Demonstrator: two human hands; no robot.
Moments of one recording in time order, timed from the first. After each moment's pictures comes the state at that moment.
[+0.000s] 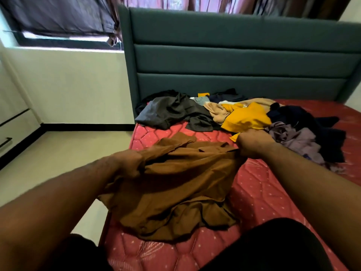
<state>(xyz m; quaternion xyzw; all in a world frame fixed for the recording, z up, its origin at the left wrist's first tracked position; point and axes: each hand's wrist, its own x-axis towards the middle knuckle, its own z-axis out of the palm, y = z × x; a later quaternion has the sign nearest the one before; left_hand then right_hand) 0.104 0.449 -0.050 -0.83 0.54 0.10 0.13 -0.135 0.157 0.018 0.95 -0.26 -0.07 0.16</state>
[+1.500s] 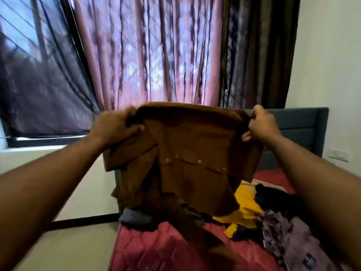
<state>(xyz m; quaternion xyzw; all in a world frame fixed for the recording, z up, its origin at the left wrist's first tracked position) 0.195 0.337 0.330 -0.82 0.44 -0.32 -0.20 -0.094 0.046 0.322 0.79 -0.37 0.44 -0.21</state>
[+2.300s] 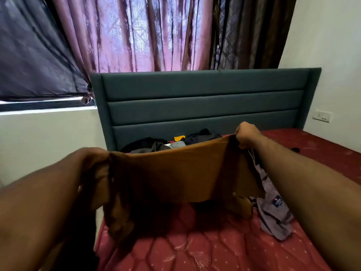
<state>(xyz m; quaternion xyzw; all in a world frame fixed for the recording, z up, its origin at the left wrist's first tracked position) 0.154 0.366 0.164 -0.94 0.19 0.22 -0.21 -0.126 0.033 0.186 0.84 -0.48 0.17 -0.20</state>
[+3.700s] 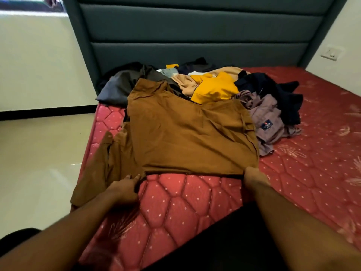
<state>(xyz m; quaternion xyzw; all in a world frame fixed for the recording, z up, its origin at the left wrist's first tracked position) -0.012 0.423 -0.158 -0.87 0.40 0.27 0.07 -0.292 0.133 -0.161 0.81 -0.57 -0.14 -0.06</state>
